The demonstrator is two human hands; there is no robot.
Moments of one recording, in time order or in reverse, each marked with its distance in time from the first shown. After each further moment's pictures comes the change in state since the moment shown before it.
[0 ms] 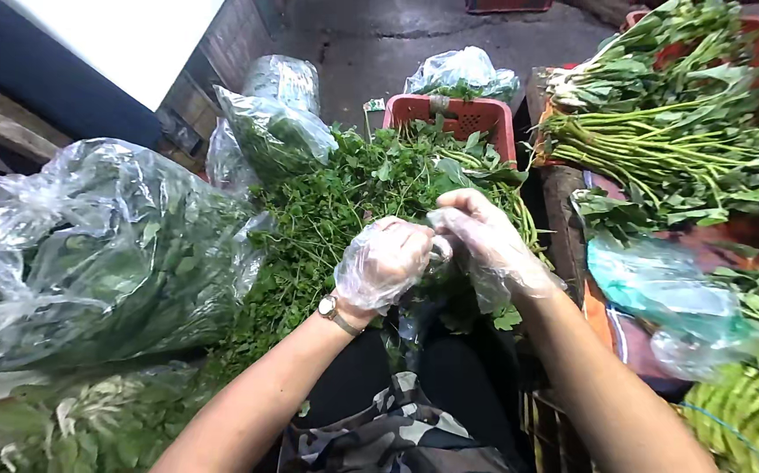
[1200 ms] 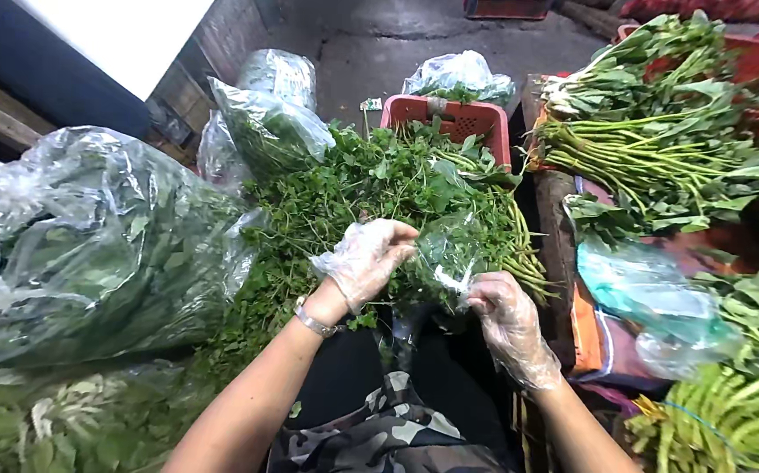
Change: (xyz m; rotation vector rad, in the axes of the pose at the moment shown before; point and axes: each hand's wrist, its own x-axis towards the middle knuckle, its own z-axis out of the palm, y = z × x) left_hand -0.001 -0.010 -0.020 -0.418 -0.389 -0.563; right_hand -0.067 0.102 -0.021 -0.467 0.192 -0.747
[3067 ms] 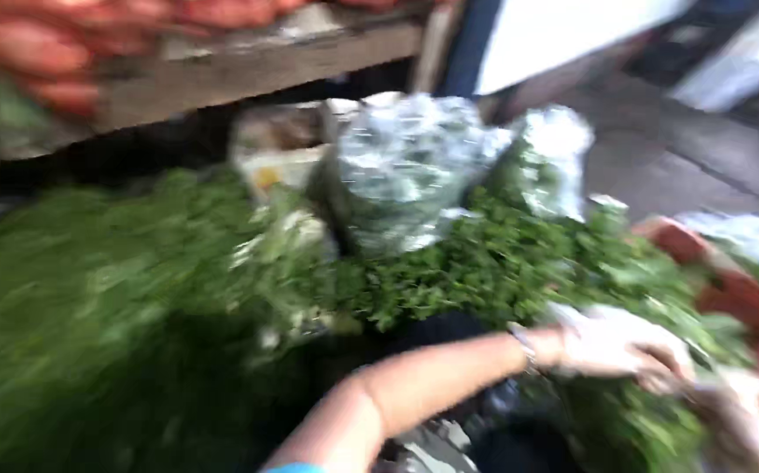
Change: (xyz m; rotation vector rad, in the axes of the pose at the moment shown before) left_hand -0.013 0.019 -0.002 -0.539 0.237 0.043; right_hand 0.110 -0.023 0.004 0.450 -0.344 0.226
